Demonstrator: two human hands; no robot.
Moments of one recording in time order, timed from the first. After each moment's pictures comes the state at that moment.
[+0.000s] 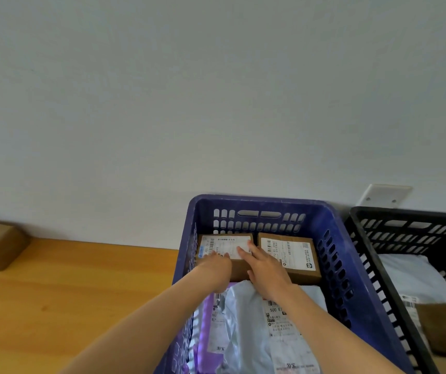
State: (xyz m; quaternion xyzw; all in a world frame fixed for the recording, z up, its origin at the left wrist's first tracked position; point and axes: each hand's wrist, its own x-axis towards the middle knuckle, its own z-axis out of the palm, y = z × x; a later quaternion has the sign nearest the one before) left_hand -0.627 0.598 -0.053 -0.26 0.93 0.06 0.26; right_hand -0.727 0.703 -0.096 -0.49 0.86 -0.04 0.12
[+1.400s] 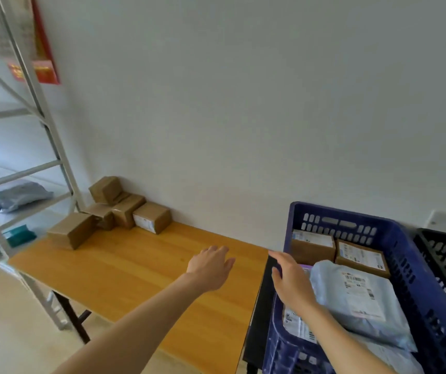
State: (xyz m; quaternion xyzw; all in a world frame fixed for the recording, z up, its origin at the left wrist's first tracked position) left_hand -0.276 0.648 0.024 -0.43 0.90 0.13 -0.03; right_hand -0.454 0.757 -0.022 -0.54 0.77 -0.34 0.07
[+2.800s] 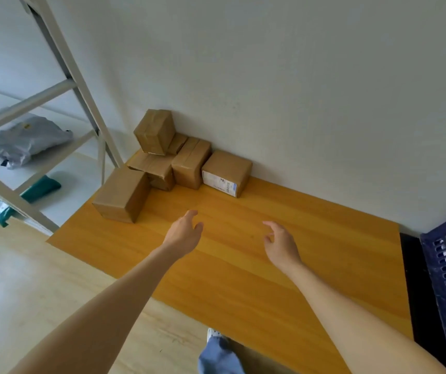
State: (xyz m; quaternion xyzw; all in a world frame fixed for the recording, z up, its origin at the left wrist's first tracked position) left_hand -0.009 0.238 -0.120 -0.54 0.77 0.34 -0.05; right_hand -0.216 0.359 -0.154 -0.43 0.83 -0.27 0.25
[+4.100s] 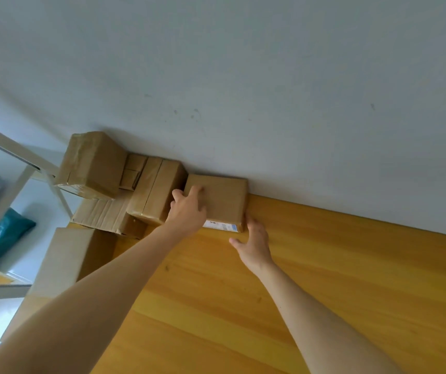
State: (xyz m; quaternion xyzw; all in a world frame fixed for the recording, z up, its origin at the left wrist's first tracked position) left_hand -0.182 0.032 -0.169 -0.55 0.79 0.28 0.08; right_hand -0.282 0.165 -0.244 -0.30 0.79 -0.34 0.40
